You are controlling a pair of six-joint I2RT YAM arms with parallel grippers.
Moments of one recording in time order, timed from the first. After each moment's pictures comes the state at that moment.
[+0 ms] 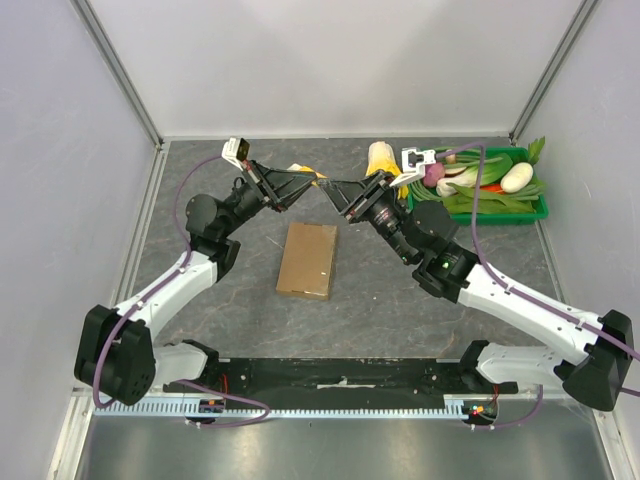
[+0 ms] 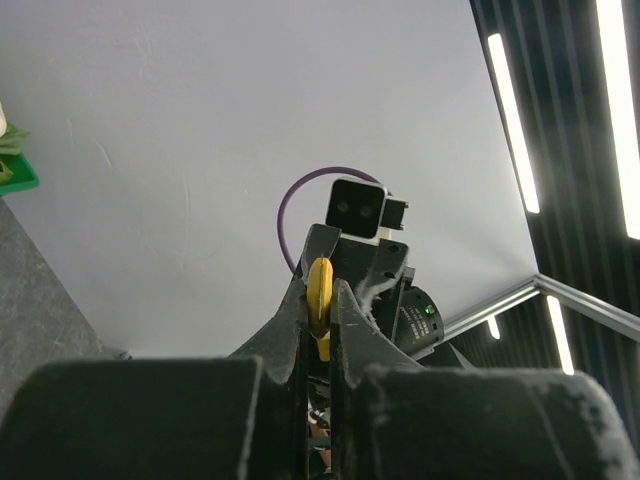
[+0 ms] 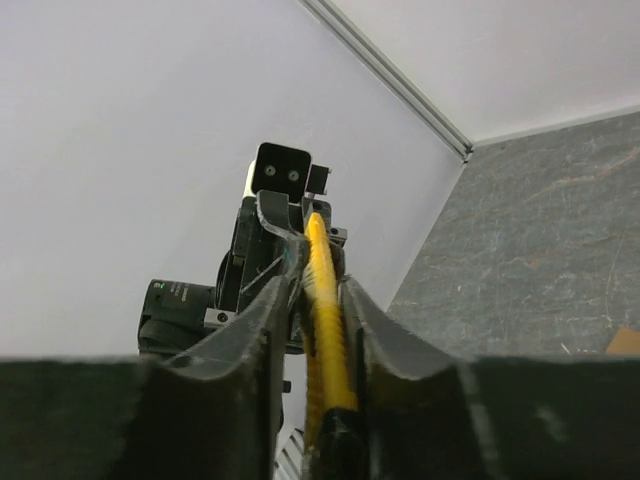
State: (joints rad) left arm -0.41 1.24 0.78 0.96 0.58 -1.61; right arm 0.91 1.16 1.01 0.38 0.23 0.83
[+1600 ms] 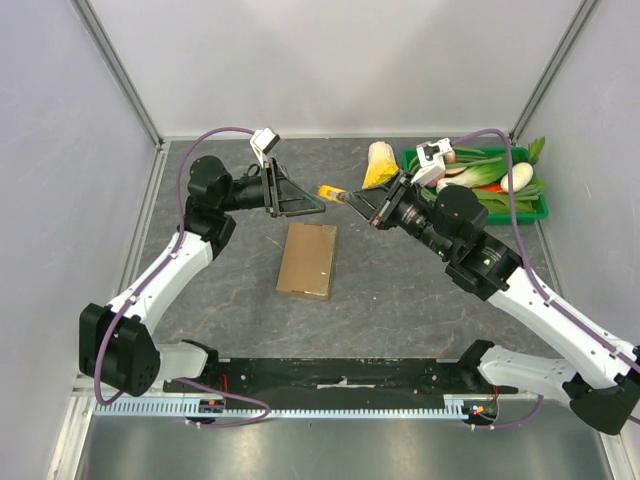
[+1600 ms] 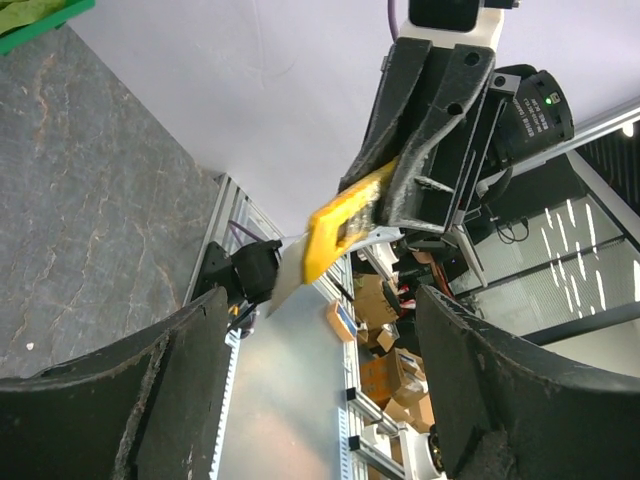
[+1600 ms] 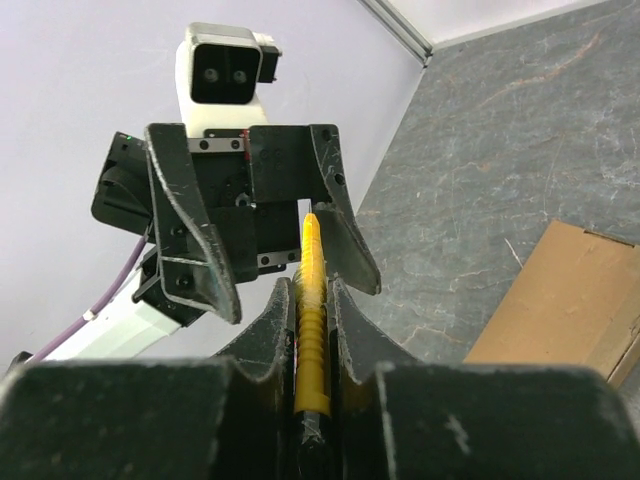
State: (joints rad) left arm -0.36 1.29 1.01 0.47 1.11 -1.17; right arm 0.77 1.05 1.11 -0.07 0.00 0.87
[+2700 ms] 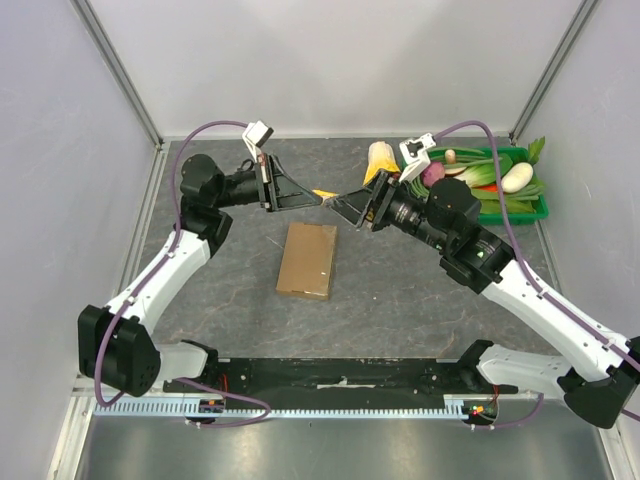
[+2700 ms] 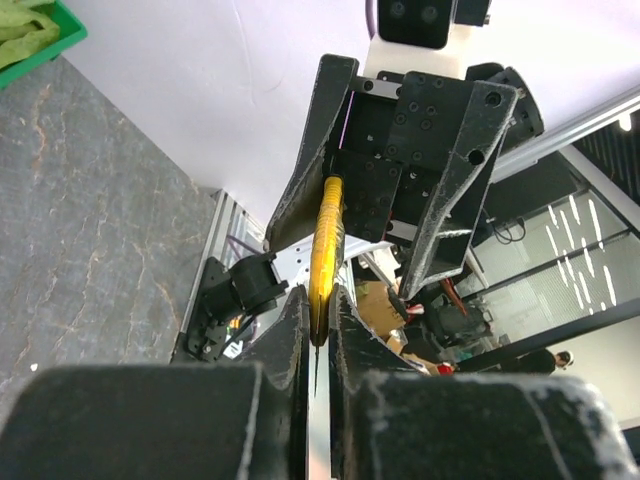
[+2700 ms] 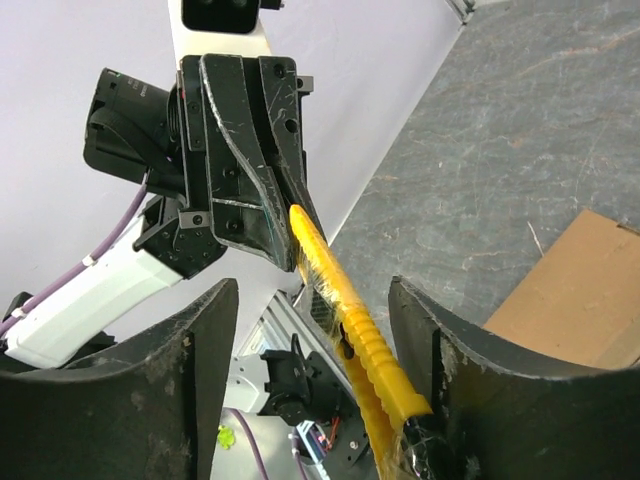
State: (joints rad) left arm -0.34 1.29 1.04 0.51 1.12 -1.19; right arm 0.76 1.09 1.15 -0.09 -0.16 0.81
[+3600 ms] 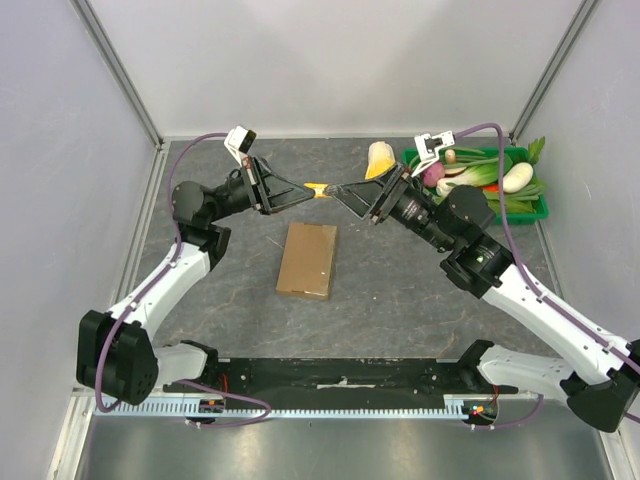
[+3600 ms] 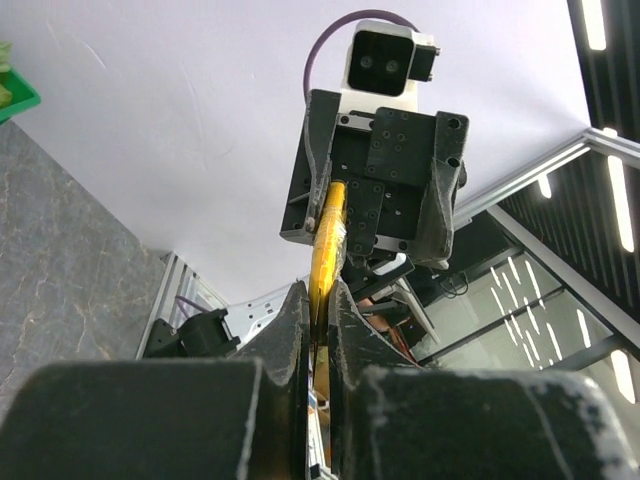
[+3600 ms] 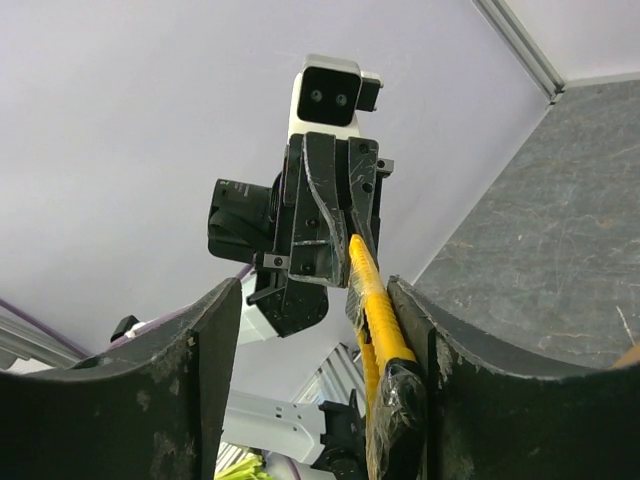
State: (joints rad) left arm -0.32 1.25 0.90 0.88 0.97 -1.50; right arm 0.76 1.05 1.09 0.19 -0.18 0.89
